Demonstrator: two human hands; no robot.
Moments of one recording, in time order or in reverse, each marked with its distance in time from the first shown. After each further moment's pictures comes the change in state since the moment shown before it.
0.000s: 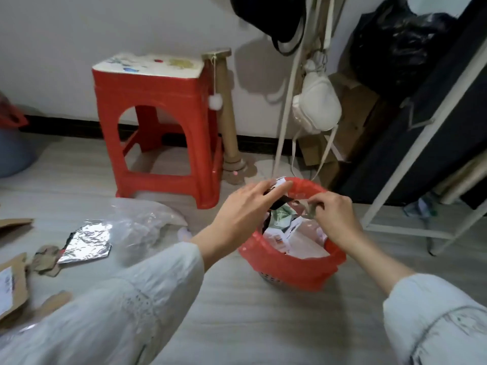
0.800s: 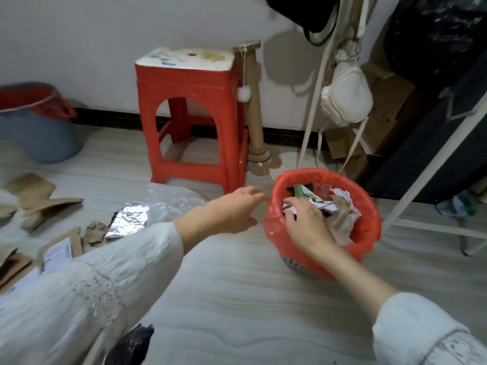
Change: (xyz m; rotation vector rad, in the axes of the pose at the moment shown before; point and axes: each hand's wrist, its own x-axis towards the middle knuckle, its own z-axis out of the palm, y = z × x) left_hand -0.035 -0.030 -0.035 -0.080 -0.597 -0.258; right_hand -0.054 -0.071 0.040 0.118 -0.210 -0.059
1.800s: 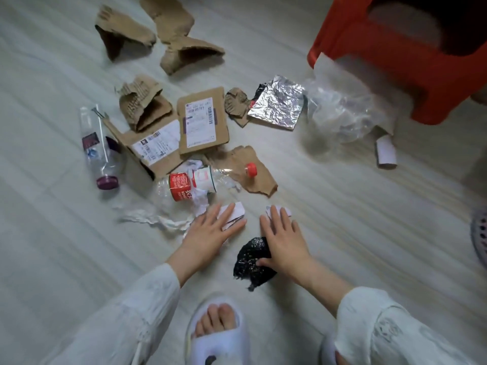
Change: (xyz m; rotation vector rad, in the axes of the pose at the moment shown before) left_hand -0.320 -0.267 0.270 -0.022 -0.351 -0.646; right_hand -0.108 -0.126 0.406 -0.606 -0.912 -0.590
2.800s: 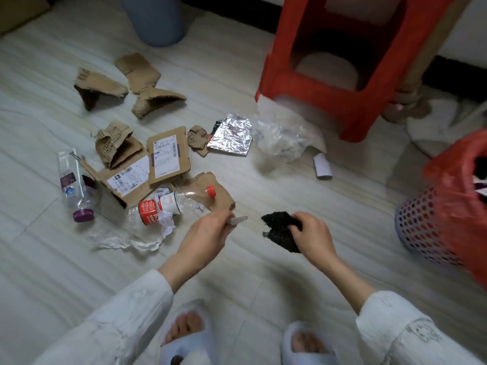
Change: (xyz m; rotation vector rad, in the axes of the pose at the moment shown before) left_hand -0.021 0.090 -0.097 -0.470 0.582 0.054; right_hand -0.088 0.098 -0.064 0.589 0.490 0.375
